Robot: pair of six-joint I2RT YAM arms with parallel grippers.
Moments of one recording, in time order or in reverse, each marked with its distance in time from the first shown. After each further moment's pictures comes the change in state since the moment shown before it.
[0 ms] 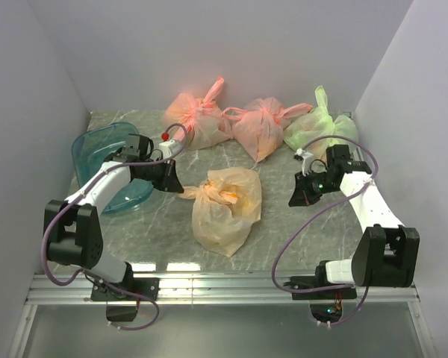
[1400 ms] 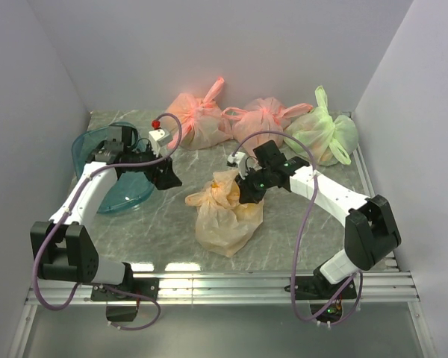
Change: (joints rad) left arm 0.070 -0.121 0.085 -0.039 0.096 0.294; right arm 0.610 0.204 0.136 0.349 0.209 0.158
